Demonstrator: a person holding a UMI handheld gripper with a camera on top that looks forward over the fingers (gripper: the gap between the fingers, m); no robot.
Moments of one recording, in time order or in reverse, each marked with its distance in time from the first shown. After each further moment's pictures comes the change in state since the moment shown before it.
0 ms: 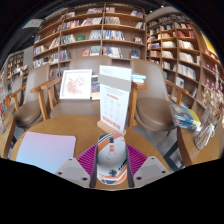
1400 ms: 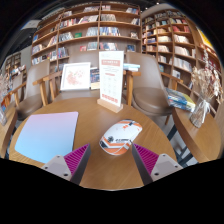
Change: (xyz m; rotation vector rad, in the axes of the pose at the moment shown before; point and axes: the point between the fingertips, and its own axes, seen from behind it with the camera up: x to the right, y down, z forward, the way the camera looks) arm 0.000 0.083 -0.045 -0.043 0.017 0.036
